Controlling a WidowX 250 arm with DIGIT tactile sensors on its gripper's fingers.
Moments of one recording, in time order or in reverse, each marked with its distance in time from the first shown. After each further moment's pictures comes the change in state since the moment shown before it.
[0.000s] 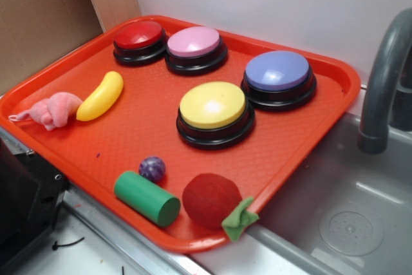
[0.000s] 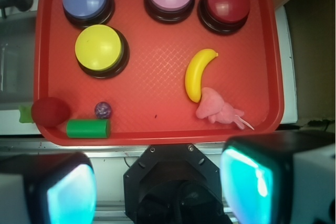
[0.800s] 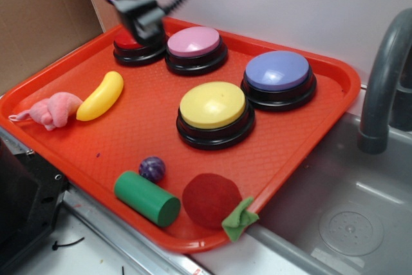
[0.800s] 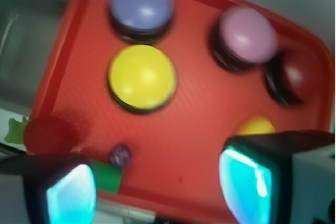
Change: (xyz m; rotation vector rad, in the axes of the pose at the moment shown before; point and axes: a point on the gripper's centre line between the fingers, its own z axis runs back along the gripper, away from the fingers) arm 0.077 -0.083 -0.092 0.073 0.016 -0.441
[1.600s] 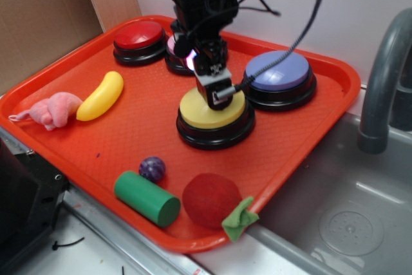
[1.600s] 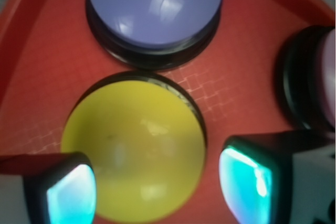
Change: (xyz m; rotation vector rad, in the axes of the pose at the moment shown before) arm 0.029 0.019 -0.097 -0.087 0.053 0.000
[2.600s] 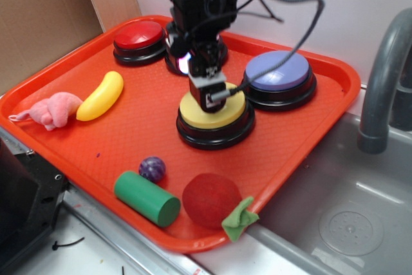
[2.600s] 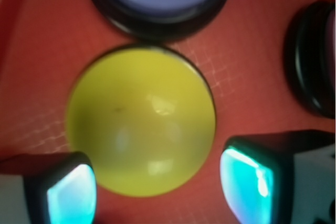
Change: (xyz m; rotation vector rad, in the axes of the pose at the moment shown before) arm -0.011 -0.004 0.021 0.017 0.064 0.019
